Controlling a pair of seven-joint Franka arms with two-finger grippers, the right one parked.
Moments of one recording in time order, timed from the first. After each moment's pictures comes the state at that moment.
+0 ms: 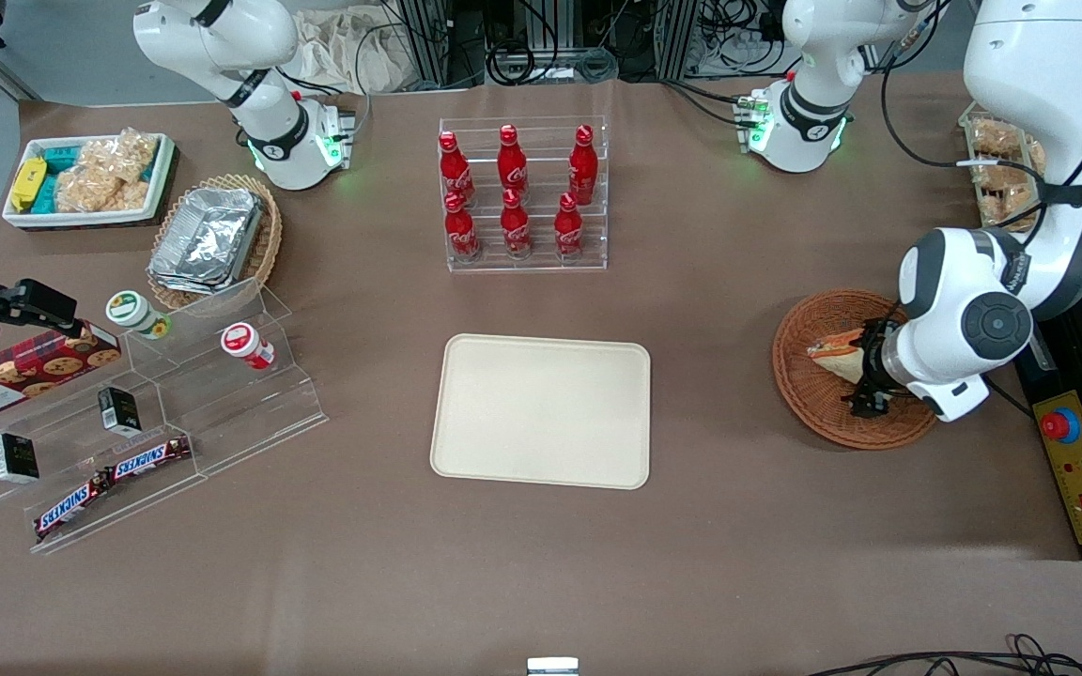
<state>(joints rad) 0.15 0.31 -0.21 -2.04 0.15 2.20 -1.51</state>
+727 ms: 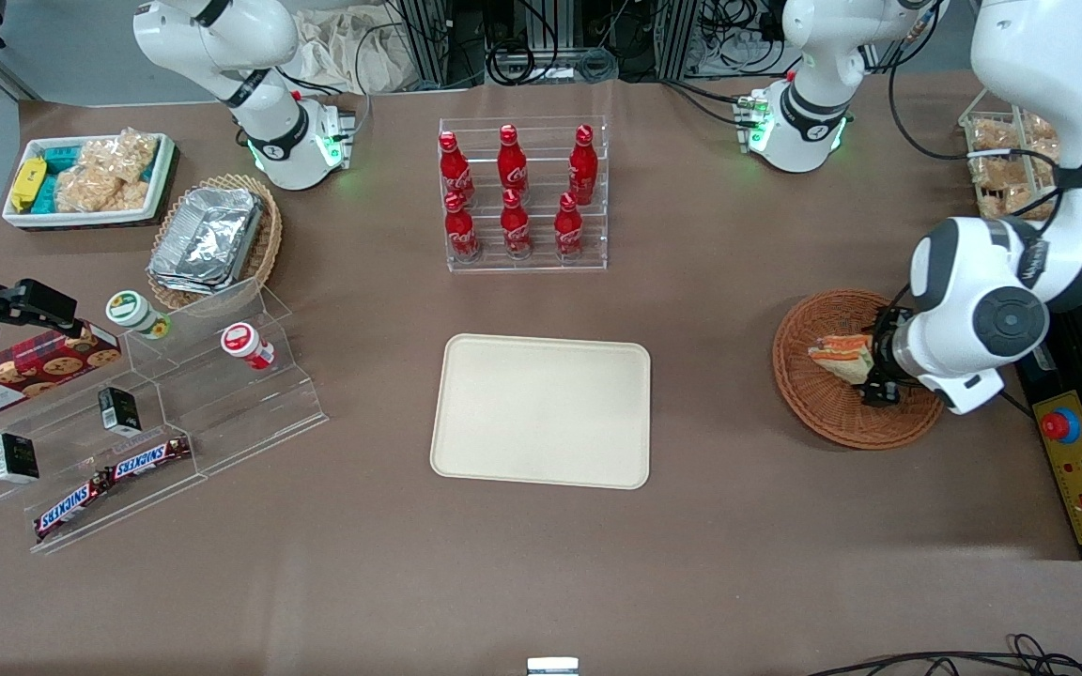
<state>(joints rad) 0.15 0.29 -0.21 -2.07 0.18 2.16 -1.51</state>
